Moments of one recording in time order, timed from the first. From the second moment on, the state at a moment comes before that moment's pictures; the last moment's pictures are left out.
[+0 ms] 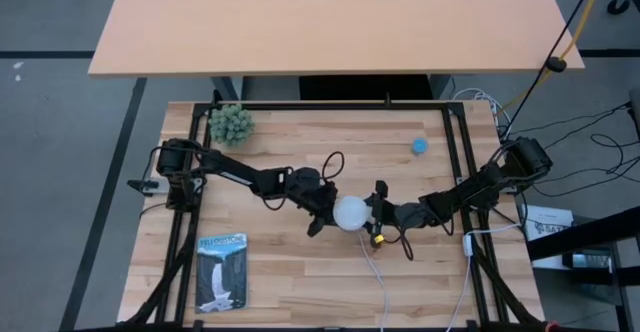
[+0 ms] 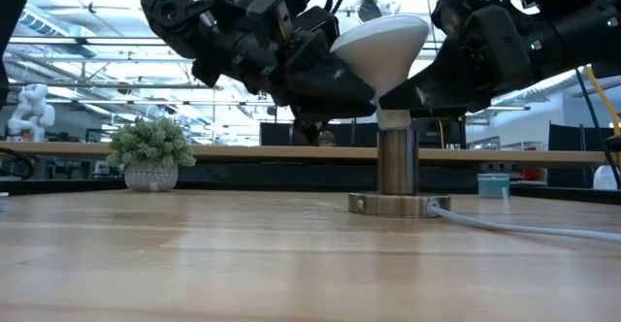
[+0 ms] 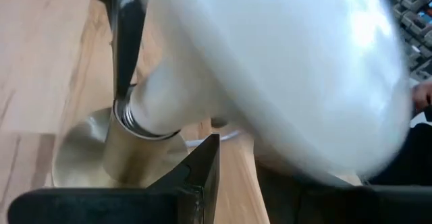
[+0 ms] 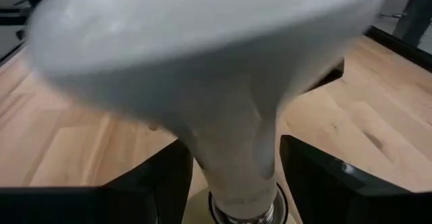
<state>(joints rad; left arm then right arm) 0.00 1.86 0.93 0.51 0.46 -0.31 0.35 1.58 0.46 0.79 0.50 0.17</state>
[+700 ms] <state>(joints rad) 0.06 1.81 0.93 0.50 0.46 -0.30 0.35 1.57 0.46 0.81 0.56 0.20</state>
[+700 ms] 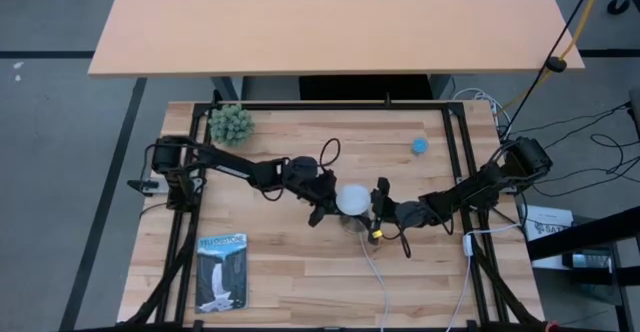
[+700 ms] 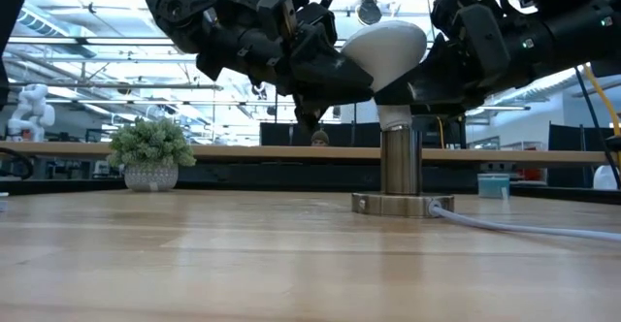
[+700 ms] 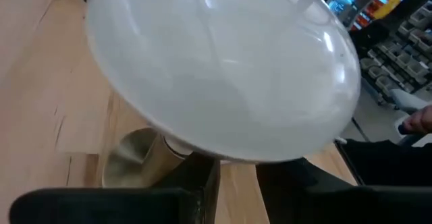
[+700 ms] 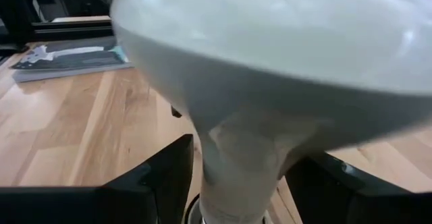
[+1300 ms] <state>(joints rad) 0.06 1.80 0.93 0.45 0.41 -0.28 0.38 1.57 0.46 0.77 0.55 0.15</state>
